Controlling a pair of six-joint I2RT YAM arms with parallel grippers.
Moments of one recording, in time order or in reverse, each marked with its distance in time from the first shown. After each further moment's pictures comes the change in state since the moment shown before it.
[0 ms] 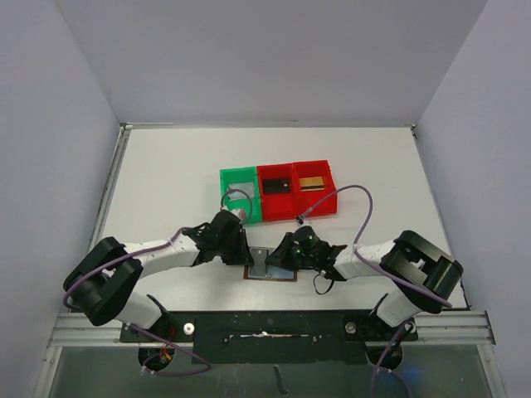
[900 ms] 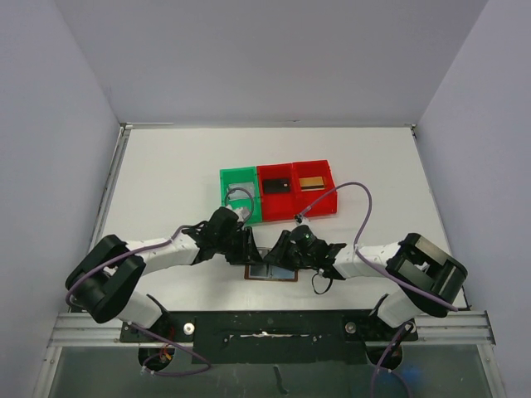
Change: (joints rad) left arm 0.036 0.019 -0.011 0.087 0.165 -0.010; right arm 0.020 -0.035 0.031 -0.096 0.045 -0.012
